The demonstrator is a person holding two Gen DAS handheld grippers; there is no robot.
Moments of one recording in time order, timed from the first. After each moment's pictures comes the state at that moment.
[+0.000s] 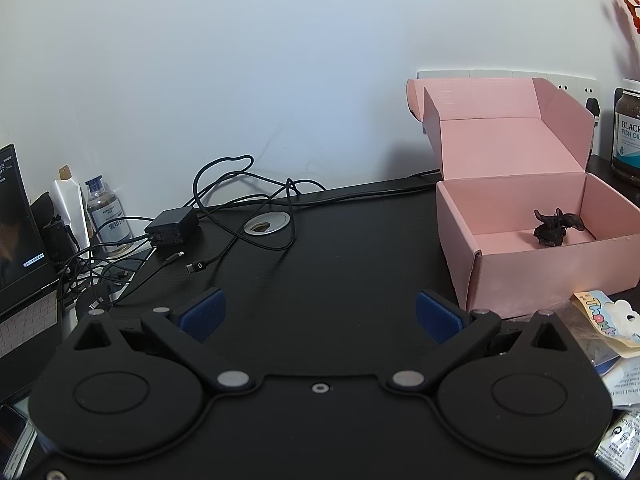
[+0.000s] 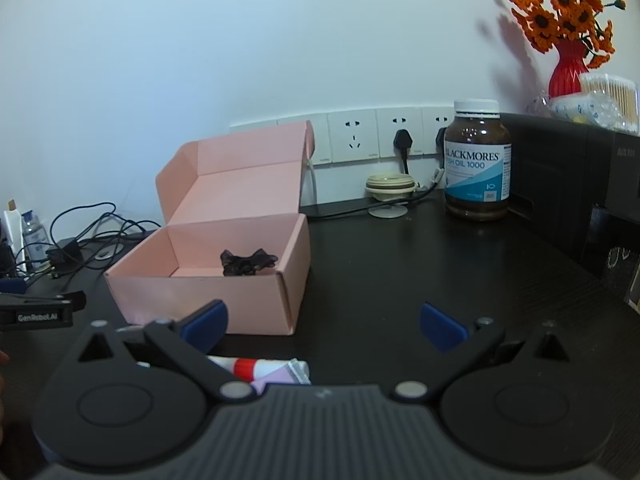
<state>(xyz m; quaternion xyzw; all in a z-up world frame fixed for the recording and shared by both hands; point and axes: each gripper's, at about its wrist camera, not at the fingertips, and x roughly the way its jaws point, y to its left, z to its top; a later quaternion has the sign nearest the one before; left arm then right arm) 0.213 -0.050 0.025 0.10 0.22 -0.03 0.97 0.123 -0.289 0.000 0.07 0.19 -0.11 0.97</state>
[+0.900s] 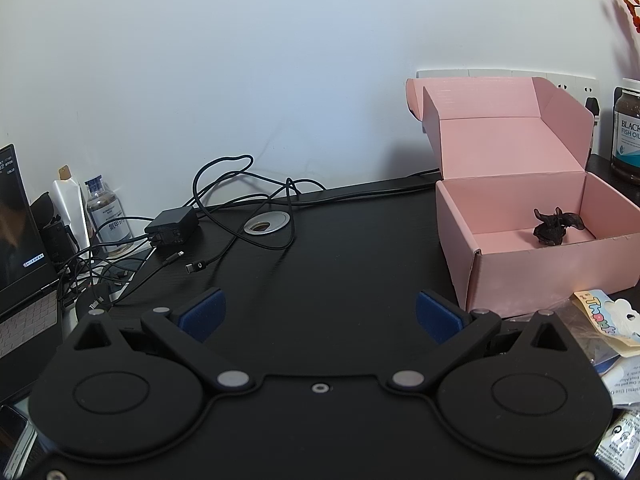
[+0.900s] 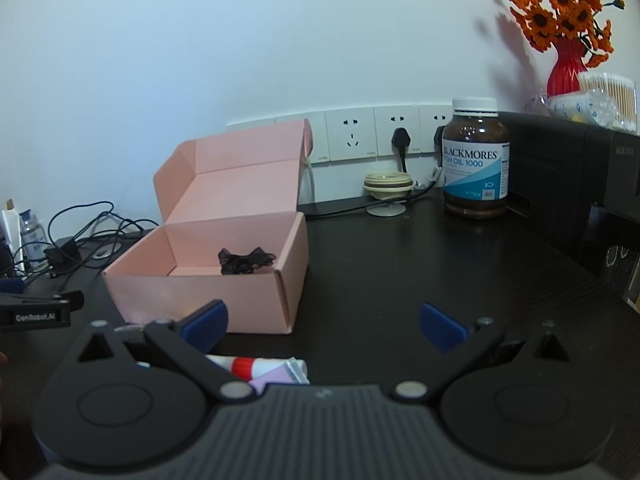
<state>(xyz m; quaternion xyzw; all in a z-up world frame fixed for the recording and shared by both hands) 0.213 -0.049 0.025 0.10 0.22 -0.03 0.97 0.124 -0.290 -0.001 0.07 0.19 -0.11 0.97</state>
